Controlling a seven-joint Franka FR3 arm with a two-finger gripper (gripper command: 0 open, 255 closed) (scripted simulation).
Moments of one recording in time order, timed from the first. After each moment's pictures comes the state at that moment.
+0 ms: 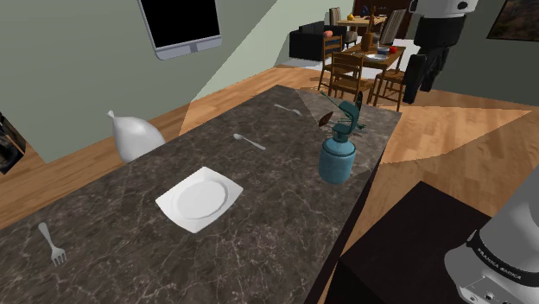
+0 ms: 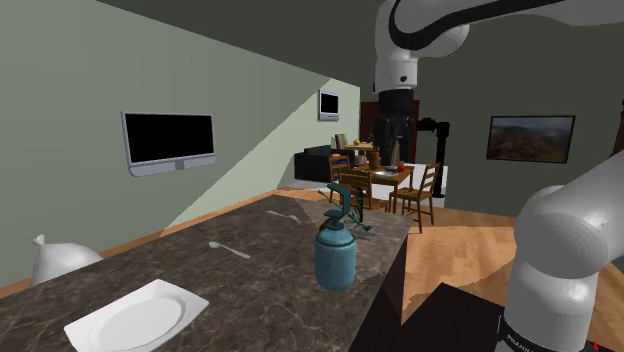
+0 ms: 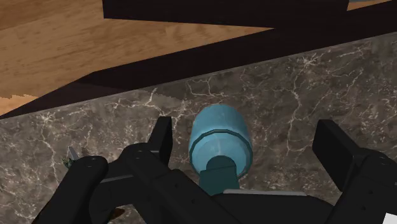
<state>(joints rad) 0.02 -0.79 0.02 -2.41 -0.01 1.57 -0.02</state>
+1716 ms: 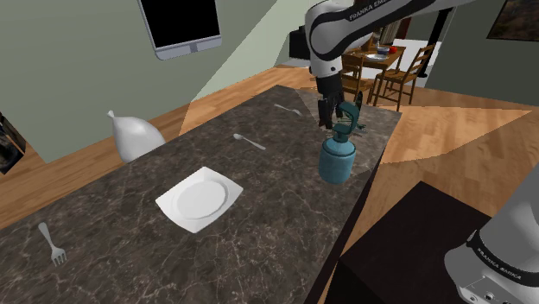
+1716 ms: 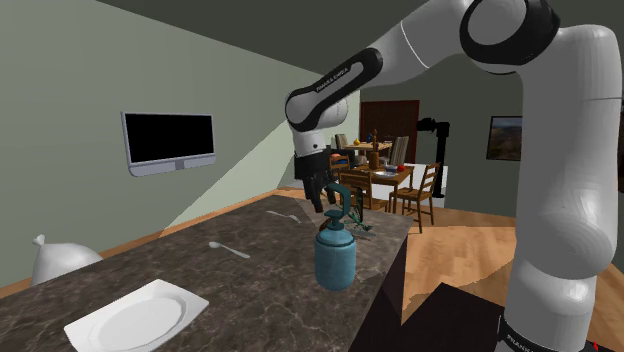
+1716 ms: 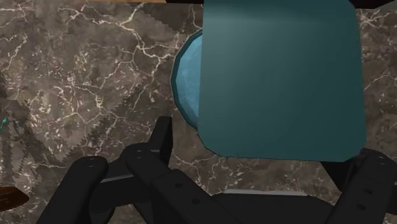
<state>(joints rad) 0.06 0.10 0.02 -1.97 -0.06 1.77 -0.21</state>
